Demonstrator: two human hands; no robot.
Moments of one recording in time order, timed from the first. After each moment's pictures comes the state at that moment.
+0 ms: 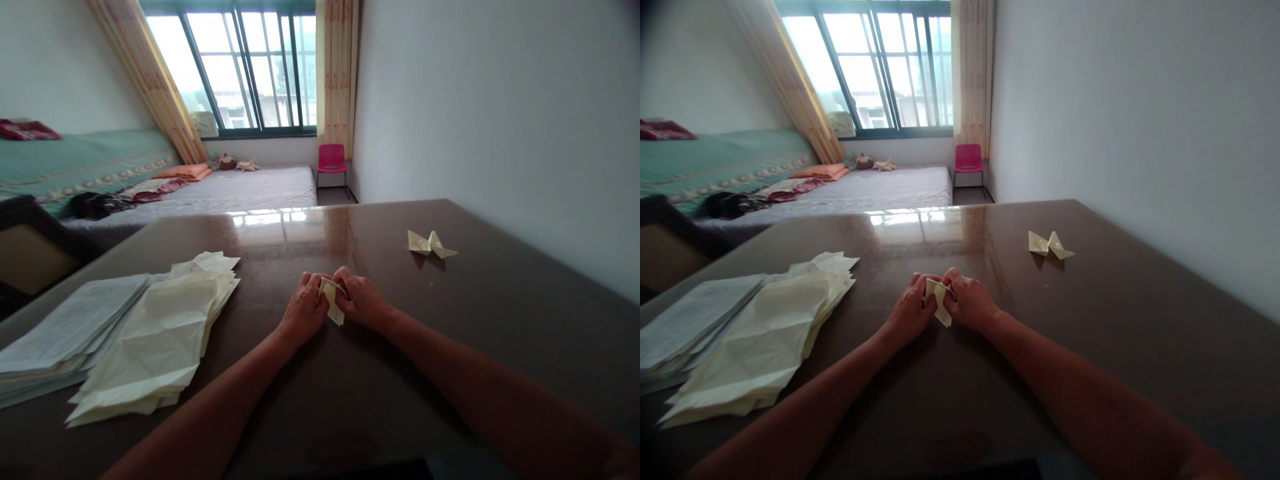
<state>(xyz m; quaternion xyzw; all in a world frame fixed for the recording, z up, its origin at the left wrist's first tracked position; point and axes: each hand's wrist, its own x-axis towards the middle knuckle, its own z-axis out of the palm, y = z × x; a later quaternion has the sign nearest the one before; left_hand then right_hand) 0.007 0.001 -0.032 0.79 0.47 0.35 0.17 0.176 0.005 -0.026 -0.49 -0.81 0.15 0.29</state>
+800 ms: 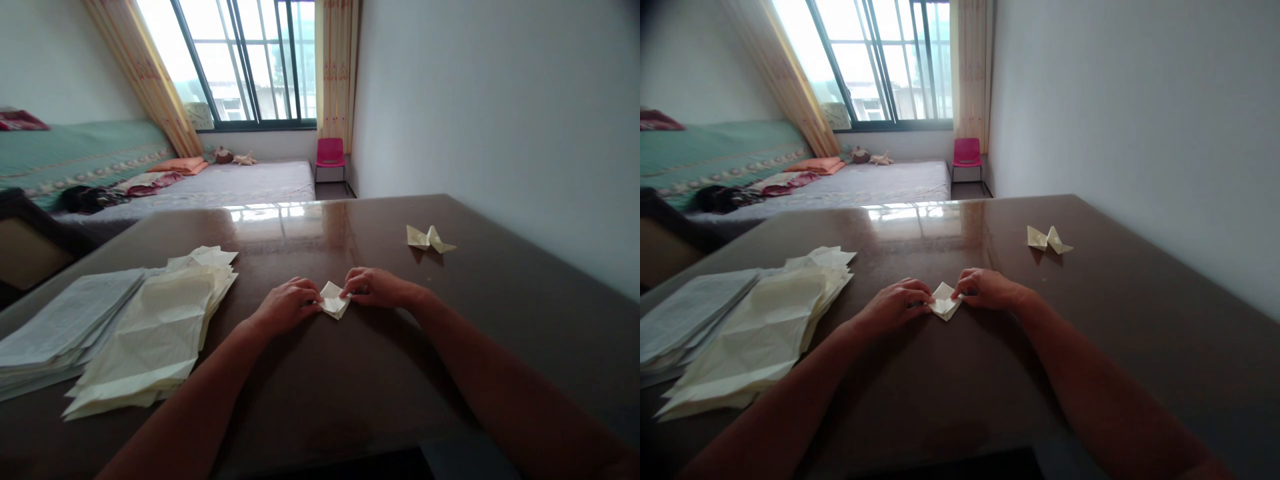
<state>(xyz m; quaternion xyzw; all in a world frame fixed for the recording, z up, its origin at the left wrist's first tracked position) -0.034 0.007 -0.019 0.90 0.38 0.16 0.16 0.228 0.025 -0.011 -0.35 -0.90 0.23 0.13</state>
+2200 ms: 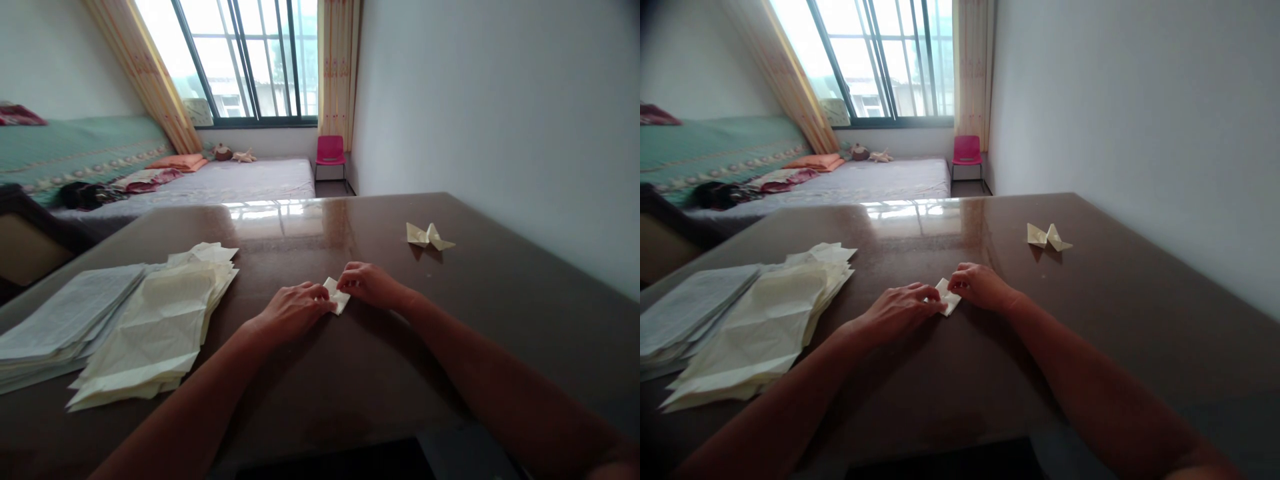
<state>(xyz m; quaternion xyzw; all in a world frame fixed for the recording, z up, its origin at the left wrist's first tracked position) -0.018 -0.020 0.004 0.94 0.33 0.01 -0.04 0.210 0.017 -0.020 -0.37 -0.89 0.16 0.22</state>
